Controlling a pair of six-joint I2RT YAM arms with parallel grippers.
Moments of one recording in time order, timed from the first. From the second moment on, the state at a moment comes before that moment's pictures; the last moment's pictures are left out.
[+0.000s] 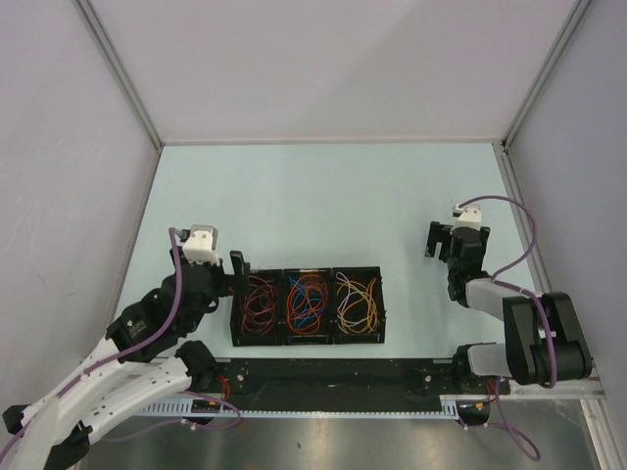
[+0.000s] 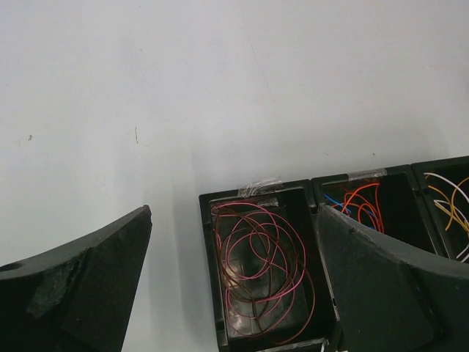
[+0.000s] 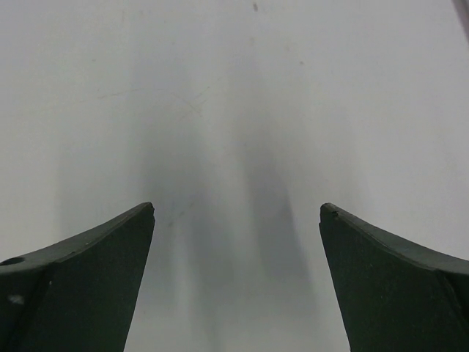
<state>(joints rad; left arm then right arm) -0.84 0.49 0.76 -0.73 -0.63 -0.37 0.11 1.29 0.38 0.47 0.30 0.08</state>
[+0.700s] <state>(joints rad) -0.81 0.51 0.76 -0.73 -0.63 -0.37 -0.04 1.47 0.26 1.00 -0.11 0.06</state>
